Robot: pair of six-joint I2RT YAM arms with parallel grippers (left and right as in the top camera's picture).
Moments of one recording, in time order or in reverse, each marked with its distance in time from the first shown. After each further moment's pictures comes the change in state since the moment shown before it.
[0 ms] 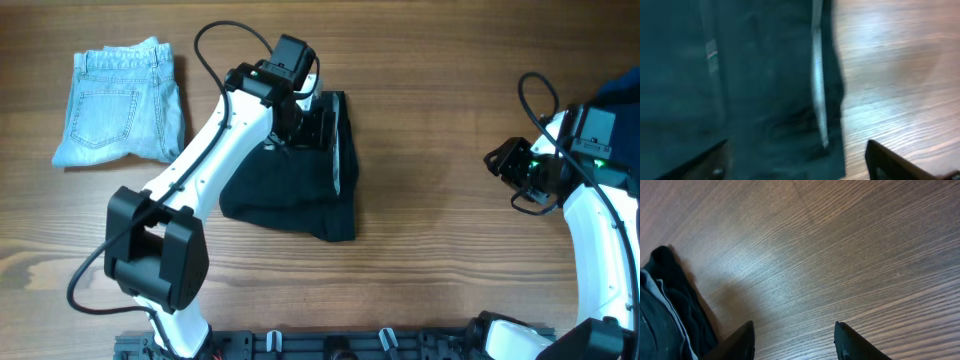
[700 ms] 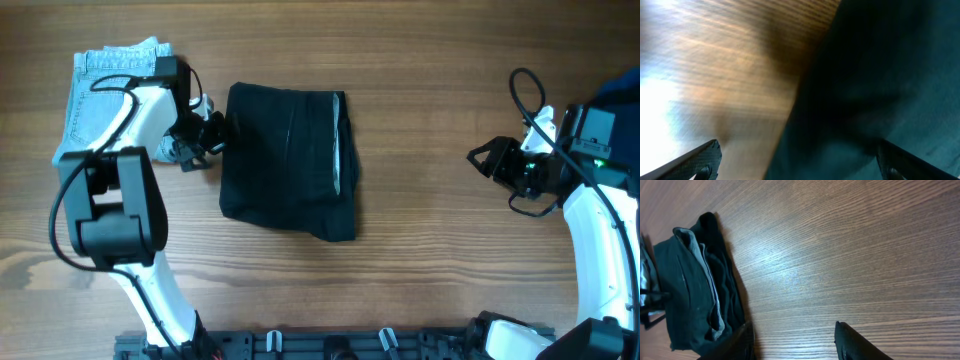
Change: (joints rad) left arm 0.478 0.179 -0.166 0.108 0.115 0.060; right arm 0.000 0.000 0.000 -0.002 -0.202 -0.132
